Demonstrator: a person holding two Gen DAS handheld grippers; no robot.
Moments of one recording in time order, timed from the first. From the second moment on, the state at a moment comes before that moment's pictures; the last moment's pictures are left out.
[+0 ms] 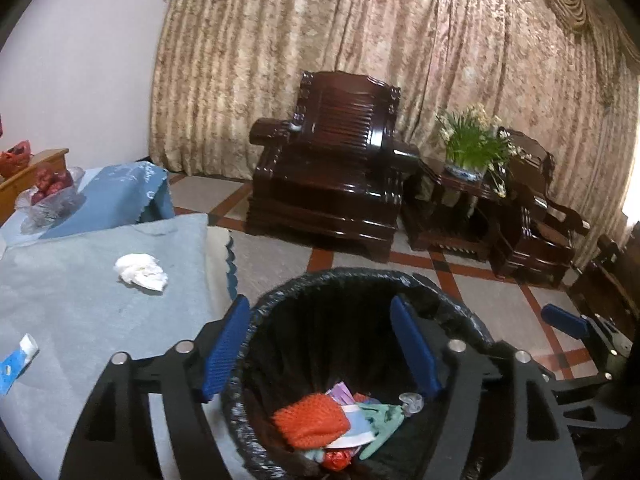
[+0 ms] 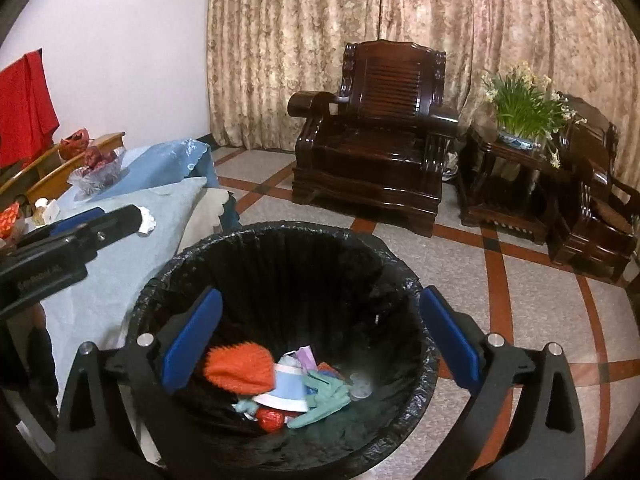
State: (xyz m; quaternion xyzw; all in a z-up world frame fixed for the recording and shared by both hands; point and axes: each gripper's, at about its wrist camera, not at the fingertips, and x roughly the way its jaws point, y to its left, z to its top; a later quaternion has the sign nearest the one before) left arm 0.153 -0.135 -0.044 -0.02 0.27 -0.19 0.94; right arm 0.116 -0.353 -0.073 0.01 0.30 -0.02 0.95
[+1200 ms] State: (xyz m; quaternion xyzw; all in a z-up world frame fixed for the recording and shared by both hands) left arm 0.145 0.141 -0.101 -0.03 0.30 0.09 0.95; right arm 0.172 -0.118 -0.070 -0.03 0.30 0.17 0.94
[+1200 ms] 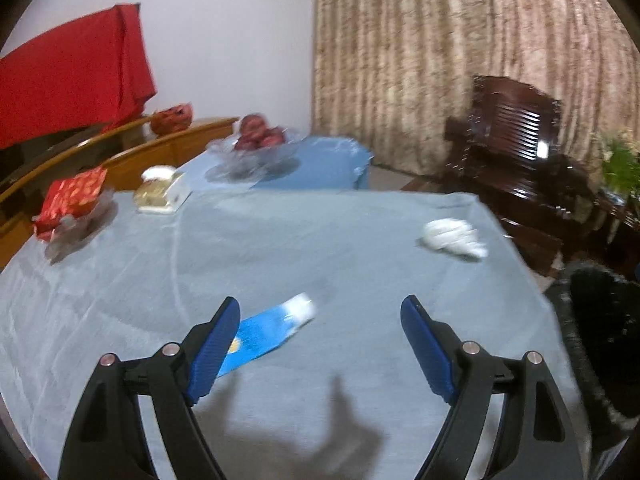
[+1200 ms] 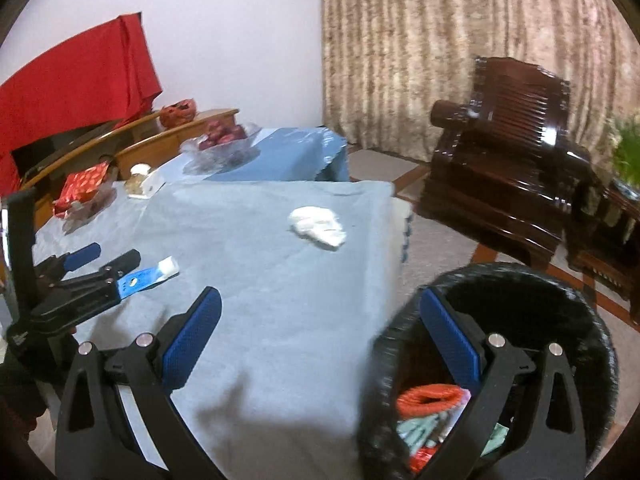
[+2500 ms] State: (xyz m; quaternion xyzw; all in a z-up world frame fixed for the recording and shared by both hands) left arm 0.232 0.197 -0.173 -0.09 0.40 0.11 0.91; right arm 0.380 -0.028 -0.158 -0.05 0.37 0.14 0.91
